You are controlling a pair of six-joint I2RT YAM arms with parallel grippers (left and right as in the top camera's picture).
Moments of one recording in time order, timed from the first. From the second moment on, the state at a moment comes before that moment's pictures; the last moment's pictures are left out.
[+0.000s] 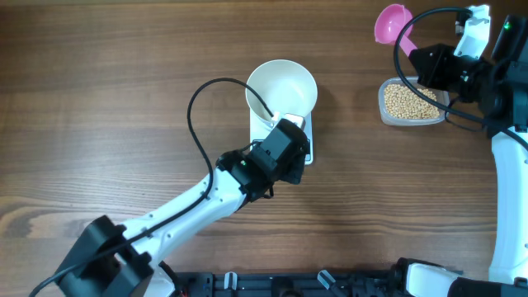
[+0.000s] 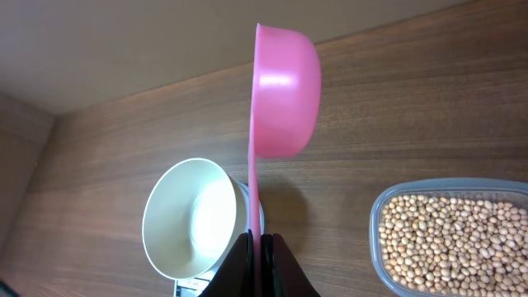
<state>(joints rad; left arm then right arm) -0.82 1.54 0.96 -0.36 -0.05 -0.50 -0.18 1.41 1.46 -0.80 -0.52 0.14</state>
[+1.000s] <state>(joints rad) -0.79 1.70 0.90 -0.19 -0.09 -0.50 -0.18 1.41 1.46 -0.80 -0.52 0.12</state>
